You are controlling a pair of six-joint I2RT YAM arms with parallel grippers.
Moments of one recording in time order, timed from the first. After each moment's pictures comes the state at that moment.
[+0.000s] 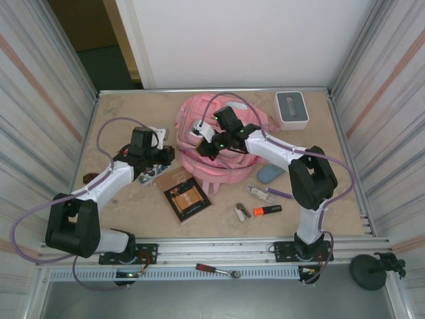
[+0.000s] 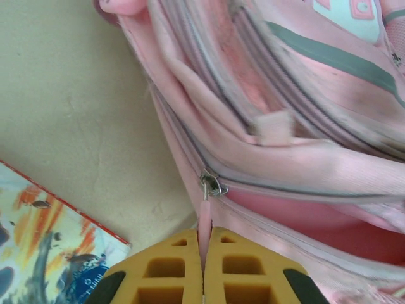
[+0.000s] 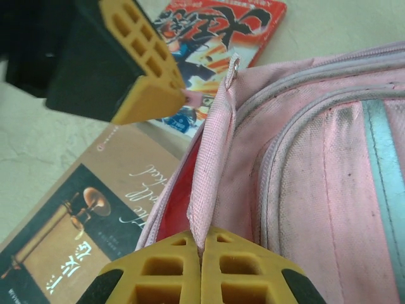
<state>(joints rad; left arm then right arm) -0.27 1.35 0.81 -0.22 0.27 -0.20 0.65 1.87 1.42 -0.35 -0.55 -0.28</state>
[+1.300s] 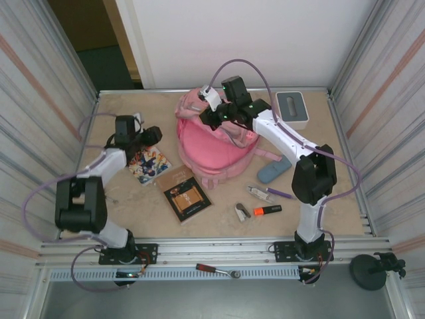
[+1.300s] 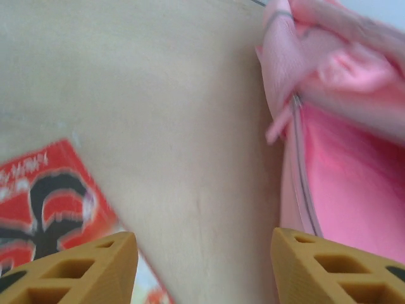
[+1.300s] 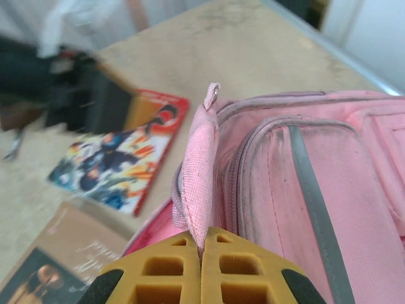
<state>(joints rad) -0.07 1.48 0.86 -0.03 0.22 -0.40 0.57 1.93 1.80 -0.49 -0.41 -0.18</state>
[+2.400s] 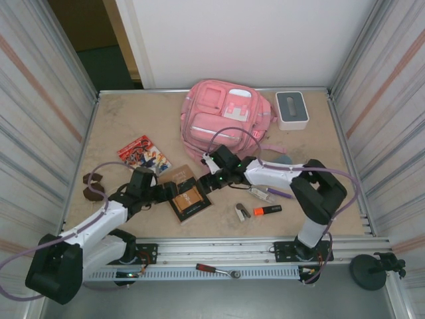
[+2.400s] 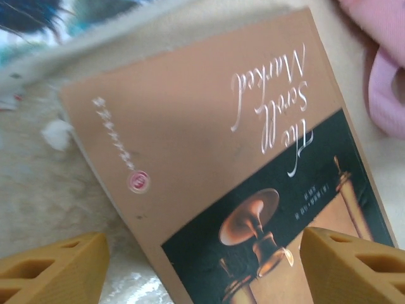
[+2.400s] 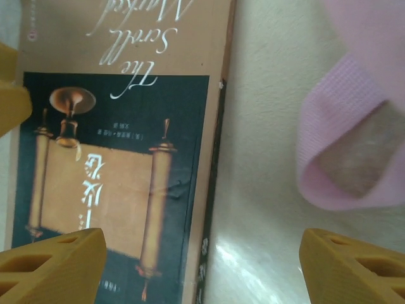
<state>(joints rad) -0.40 0.99 0.34 -0.26 0.15 -0.60 0.85 1.75 1.02 -0.25 -0.26 0.36</state>
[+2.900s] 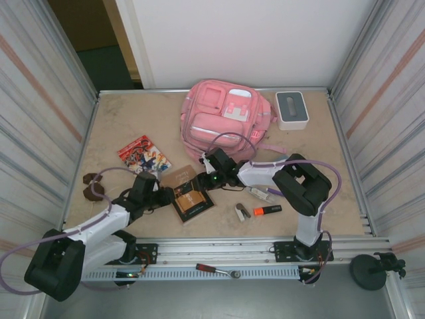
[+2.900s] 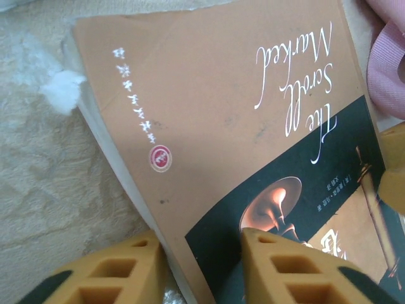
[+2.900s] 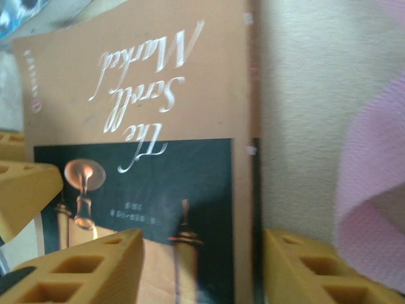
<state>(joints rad) -0.44 1.00 0.25 -0.12 0.16 -0.68 0.85 1.87 1.00 -0.02 -0.33 0.60</state>
